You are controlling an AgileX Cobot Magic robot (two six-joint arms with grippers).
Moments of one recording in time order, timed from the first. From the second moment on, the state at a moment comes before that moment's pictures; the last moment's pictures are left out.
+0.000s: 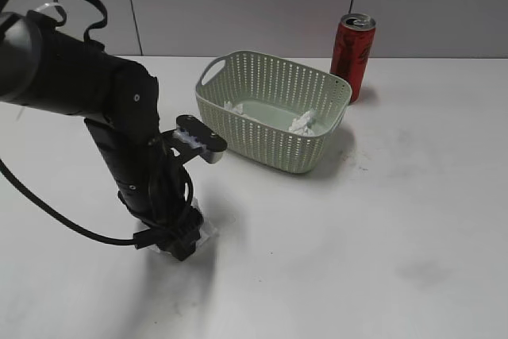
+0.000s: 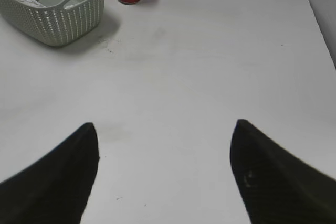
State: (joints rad) left arm -0.64 1.97 -1.09 -0.26 0.71 0.51; right arm 0.12 0.00 -0.42 0.08 0.94 -0.08
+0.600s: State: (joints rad) left arm -0.64 1.98 -1.11 -0.21 0.77 0.51; right arm 0.12 0.00 -0.42 0.08 0.94 -0.08
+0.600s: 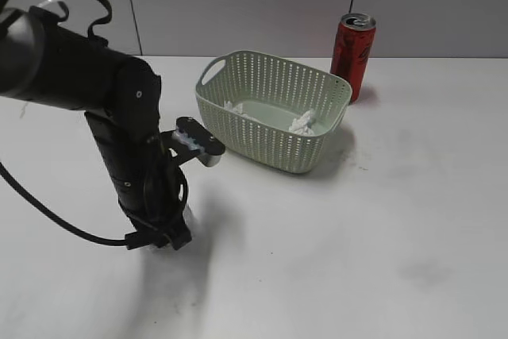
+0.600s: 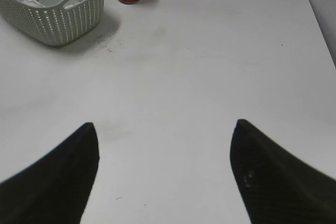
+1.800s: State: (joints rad) left arm -0.64 1.96 -1.54 -0.24 0.22 0.51; right arm 0.12 0.00 -0.42 0.08 0.94 -0.08
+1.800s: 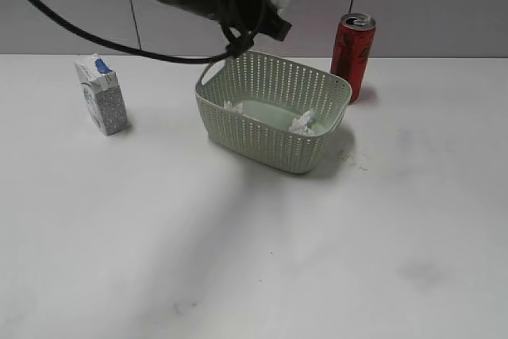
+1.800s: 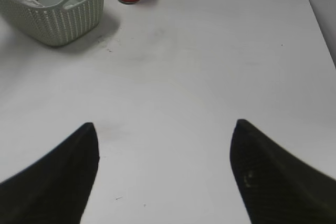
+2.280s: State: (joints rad) left arm -0.64 2.12 -1.54 -0.29 0.24 0.51; right arm 0.12 0.00 -0.42 0.08 0.94 -0.08
